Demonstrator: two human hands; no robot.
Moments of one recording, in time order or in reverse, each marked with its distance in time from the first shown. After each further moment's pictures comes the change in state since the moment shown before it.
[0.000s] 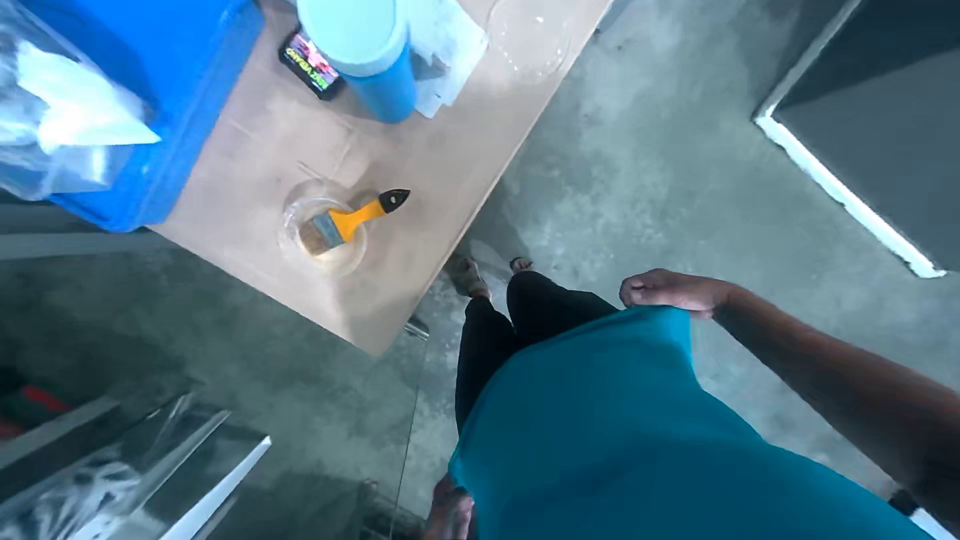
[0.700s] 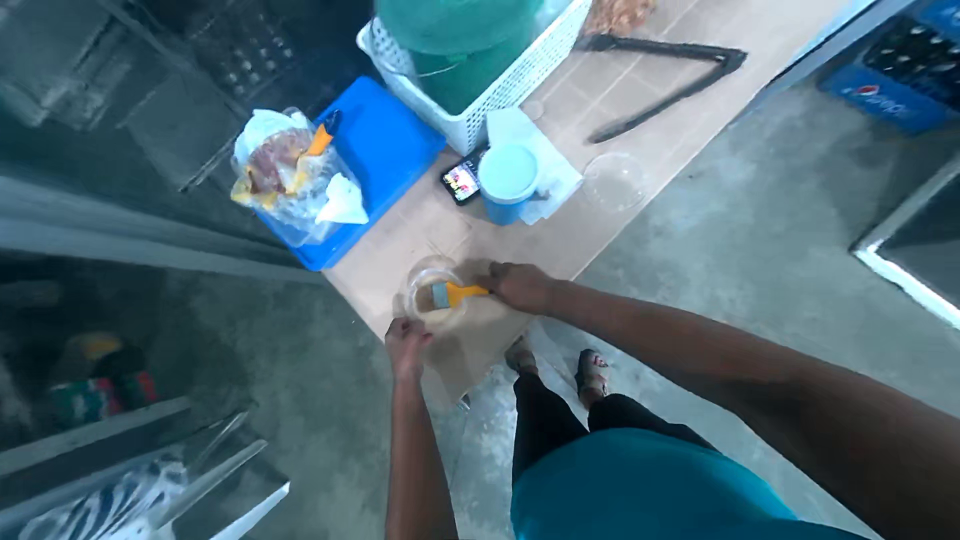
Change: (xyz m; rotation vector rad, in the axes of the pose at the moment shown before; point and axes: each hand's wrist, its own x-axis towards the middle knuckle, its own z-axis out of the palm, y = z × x) left_hand 0.168 0.279 0.100 0.552 0.564 0.624; right_hand 0.145 -0.275 0.171 -1.341 0.144 -0.726
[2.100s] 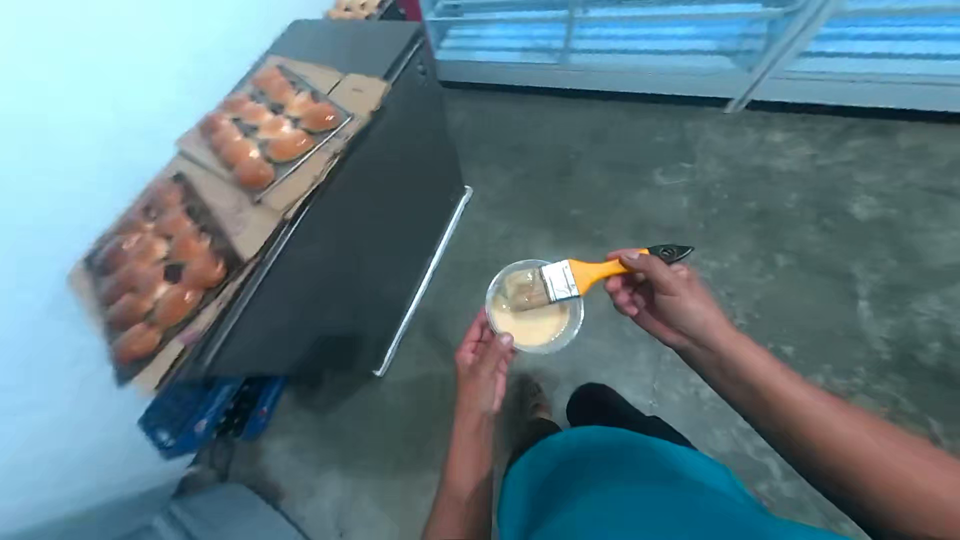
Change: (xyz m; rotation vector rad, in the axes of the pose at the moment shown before) left_hand -0.955 -0.160 0.934 0.475 -2.158 -0.081; right_hand -1.213 0.277 0.237 -1.056 -2.717 -0.650
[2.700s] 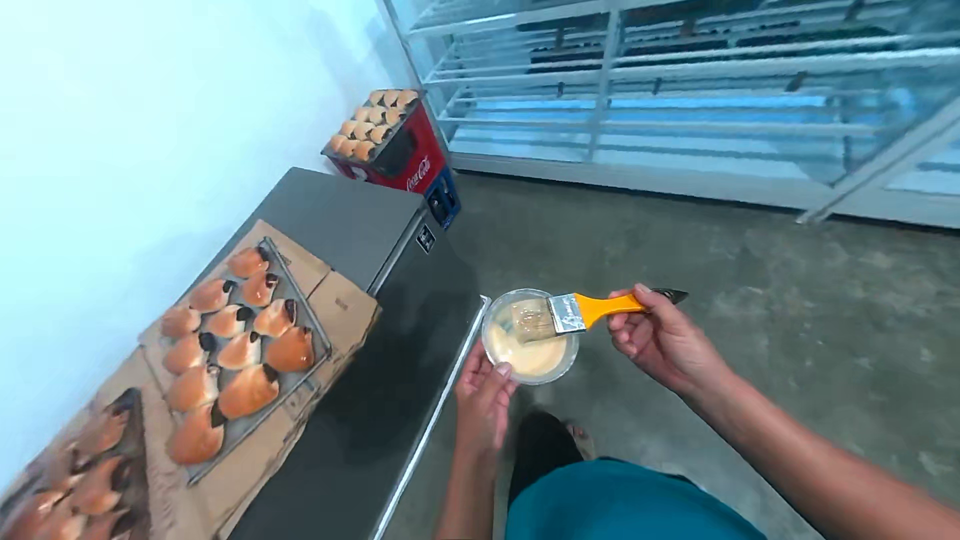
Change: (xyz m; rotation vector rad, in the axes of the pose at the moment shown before) left_hand 0.522 0.075 0.146 -0.029 0.098 0.033; right_hand 0.533 -0.145 0.009 0.202 -0.088 0.085
